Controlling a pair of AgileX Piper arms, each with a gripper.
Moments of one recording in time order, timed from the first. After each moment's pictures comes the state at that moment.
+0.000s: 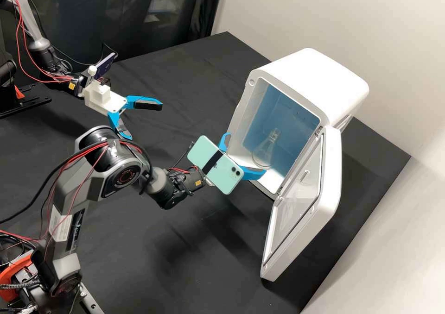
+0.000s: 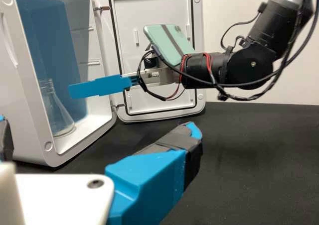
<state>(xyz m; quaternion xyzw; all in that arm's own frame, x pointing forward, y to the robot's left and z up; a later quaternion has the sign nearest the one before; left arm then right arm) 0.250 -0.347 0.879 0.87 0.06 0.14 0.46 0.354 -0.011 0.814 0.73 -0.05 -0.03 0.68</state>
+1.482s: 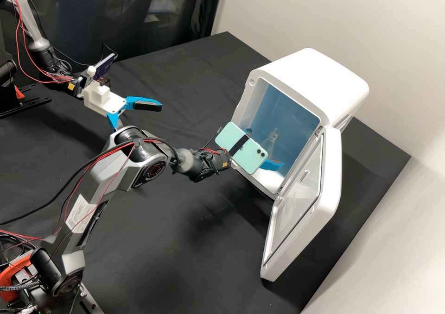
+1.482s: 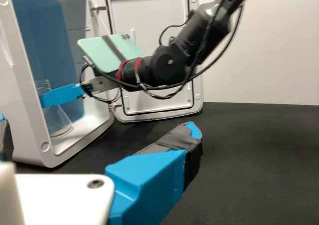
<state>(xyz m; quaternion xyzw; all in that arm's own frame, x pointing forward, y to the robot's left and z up) 0.252 -0.350 0.877 0.87 0.06 0.13 0.46 0.457 -0.009 0.809 0.71 -0.08 -0.08 0.69</state>
